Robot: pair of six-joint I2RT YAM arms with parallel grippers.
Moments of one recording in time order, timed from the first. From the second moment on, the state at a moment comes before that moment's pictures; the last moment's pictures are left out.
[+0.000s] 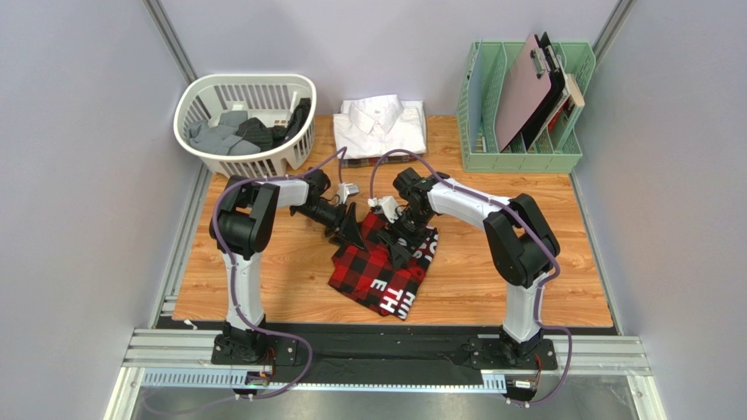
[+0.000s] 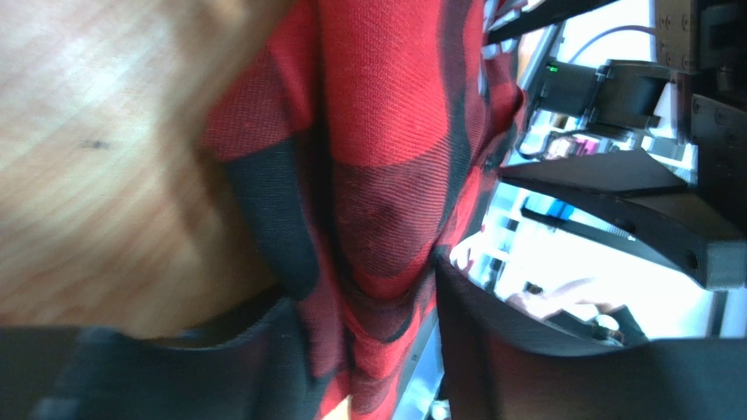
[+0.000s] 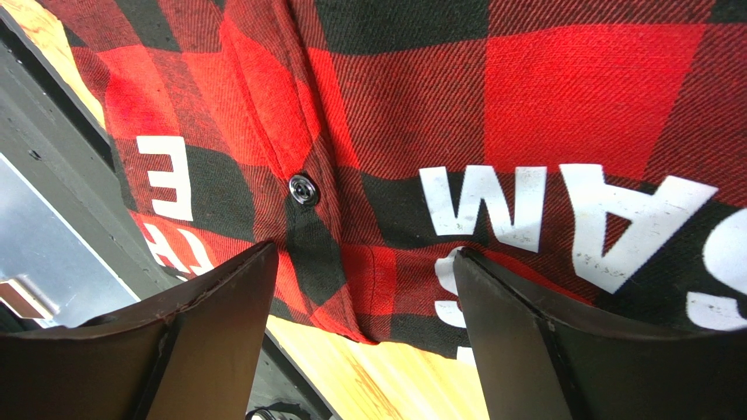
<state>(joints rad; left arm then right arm) -0.30 2.09 1.22 -0.61 1.05 0.00 0.61 1.93 1.35 -0.88 -0.48 -0.30</state>
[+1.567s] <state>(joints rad) -1.05 2.05 1.55 -0.92 -0.09 0.32 0.07 1.69 1.19 -1.02 -0.66 -0.29</state>
